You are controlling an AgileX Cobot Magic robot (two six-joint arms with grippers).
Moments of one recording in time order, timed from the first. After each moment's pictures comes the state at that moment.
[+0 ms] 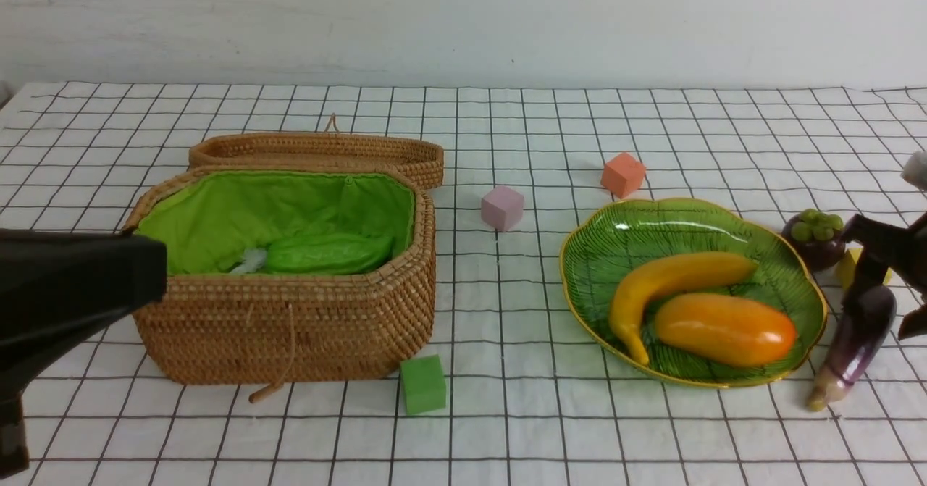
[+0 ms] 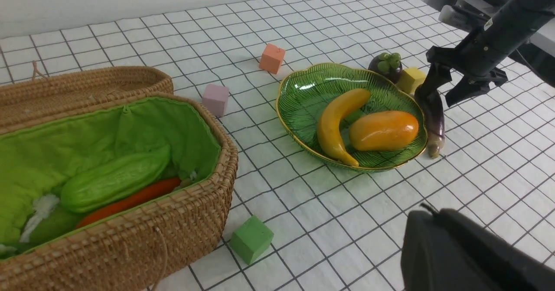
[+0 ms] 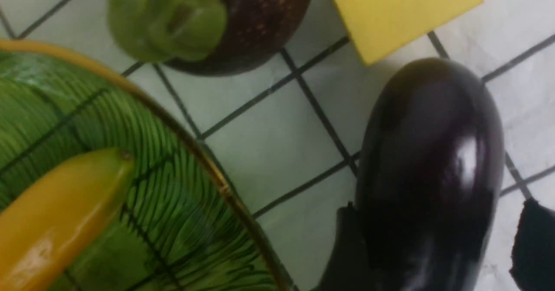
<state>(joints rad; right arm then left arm) -0.23 1.92 -1.34 0.23 0.76 0.25 -0.99 0.64 -0.90 0.43 0.74 -0.60</state>
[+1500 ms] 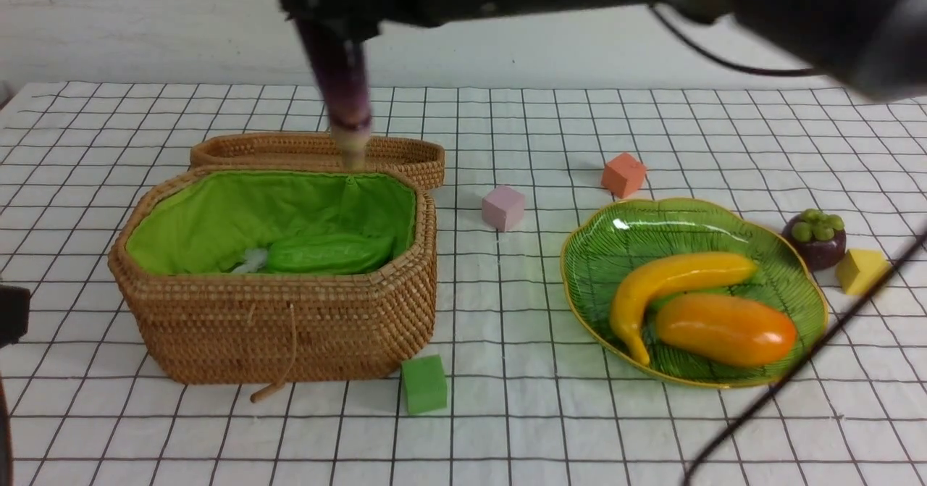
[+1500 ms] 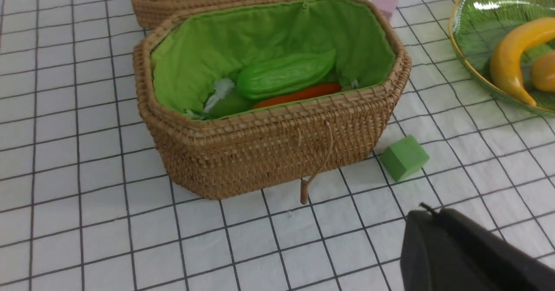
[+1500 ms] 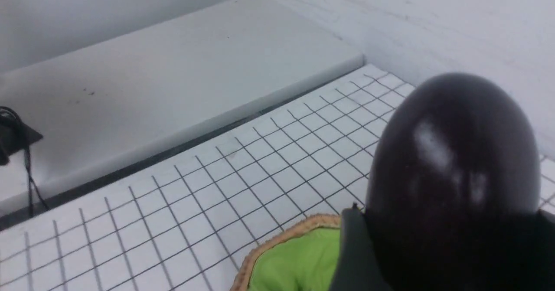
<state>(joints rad) 0.68 1.94 -1.94 0.80 0.42 -0.78 -0.99 0.64 -0.90 0.63 1.10 -0.79</state>
